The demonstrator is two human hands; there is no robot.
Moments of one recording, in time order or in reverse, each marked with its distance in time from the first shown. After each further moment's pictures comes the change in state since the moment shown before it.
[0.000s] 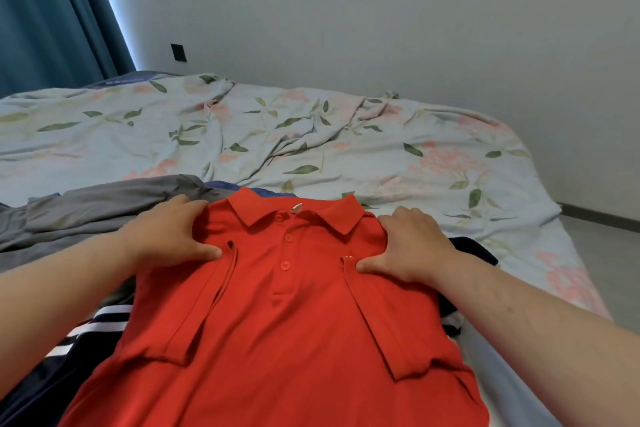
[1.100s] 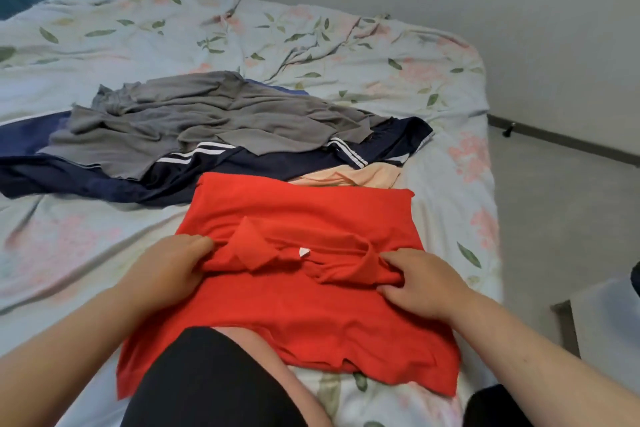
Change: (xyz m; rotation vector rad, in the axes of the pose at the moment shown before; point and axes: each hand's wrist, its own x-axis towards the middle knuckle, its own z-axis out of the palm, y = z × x) left_hand -0.358 -0.004 0.051 -0.069 0.026 0.331; right_hand -0.362 -0.055 0.008 0.290 -0.244 -0.080
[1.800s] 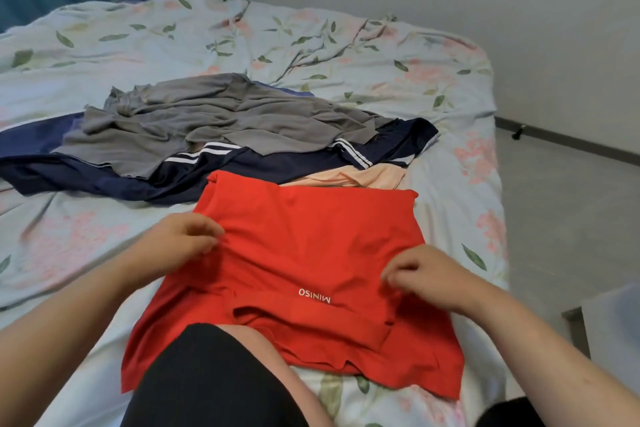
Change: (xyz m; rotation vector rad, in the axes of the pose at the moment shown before) left_hand 0.020 0.007 -0.025 -0.708 -0.029 -0.506; right_hand 0.000 -0.015 -0.028 0.465 -0.152 0.096
